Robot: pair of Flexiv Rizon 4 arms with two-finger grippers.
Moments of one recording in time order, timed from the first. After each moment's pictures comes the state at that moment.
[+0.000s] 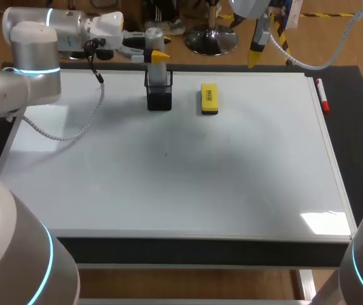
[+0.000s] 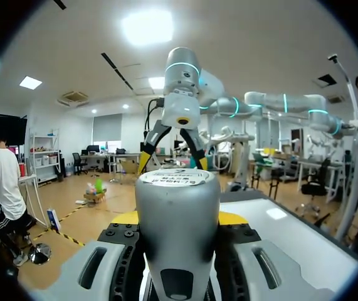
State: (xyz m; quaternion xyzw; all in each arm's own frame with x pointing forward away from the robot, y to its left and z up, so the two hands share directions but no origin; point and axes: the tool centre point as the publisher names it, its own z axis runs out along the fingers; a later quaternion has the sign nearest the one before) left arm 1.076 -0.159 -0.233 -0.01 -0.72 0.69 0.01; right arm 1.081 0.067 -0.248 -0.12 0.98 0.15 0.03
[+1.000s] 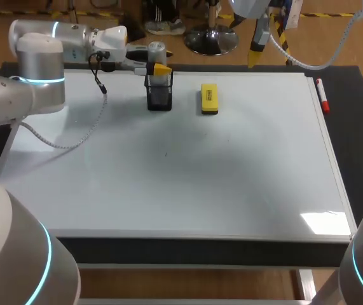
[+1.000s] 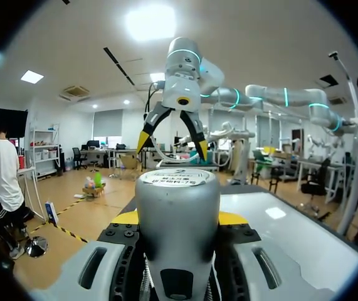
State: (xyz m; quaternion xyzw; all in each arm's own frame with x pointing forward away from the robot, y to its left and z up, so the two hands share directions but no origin) left arm 1.073 -0.162 -0.271 0.00 -0.73 0.68 0.02; right arm 1.081 0.067 -0.248 -0.12 0.98 0.15 0.03
